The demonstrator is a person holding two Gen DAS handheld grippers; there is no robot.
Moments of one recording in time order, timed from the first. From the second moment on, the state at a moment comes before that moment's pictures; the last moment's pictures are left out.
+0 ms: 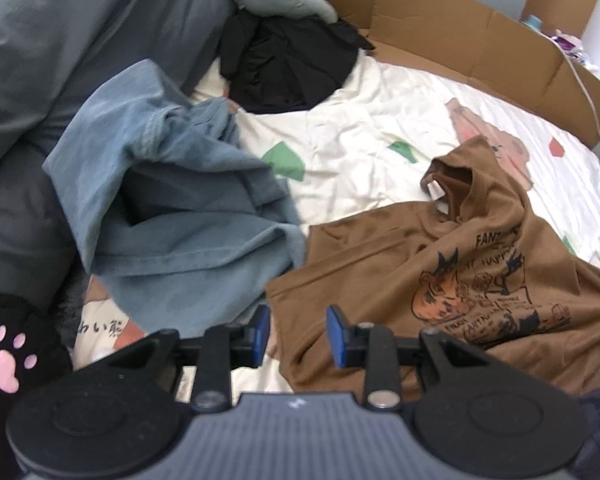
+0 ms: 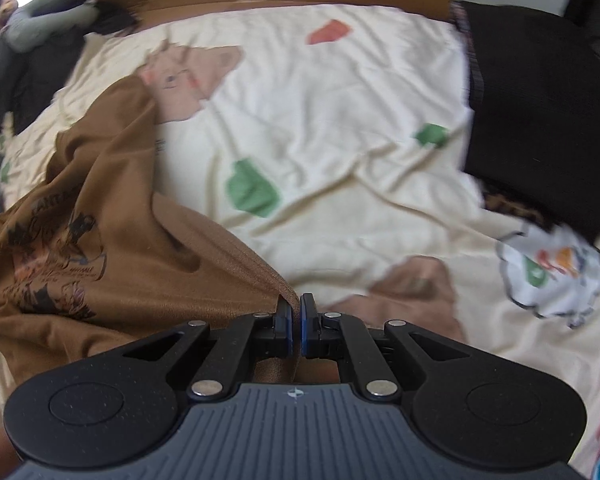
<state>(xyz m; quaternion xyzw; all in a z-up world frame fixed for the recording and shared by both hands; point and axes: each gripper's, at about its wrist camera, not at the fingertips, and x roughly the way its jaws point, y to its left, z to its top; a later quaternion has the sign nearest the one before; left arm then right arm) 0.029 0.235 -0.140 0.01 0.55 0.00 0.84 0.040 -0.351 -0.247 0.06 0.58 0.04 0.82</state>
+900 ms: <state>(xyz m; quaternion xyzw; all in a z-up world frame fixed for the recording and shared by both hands) 0.038 0.195 -0.118 0.00 0.52 -0.04 0.85 -0.027 -0.476 -0.235 0.13 0.63 -0.10 0.76</state>
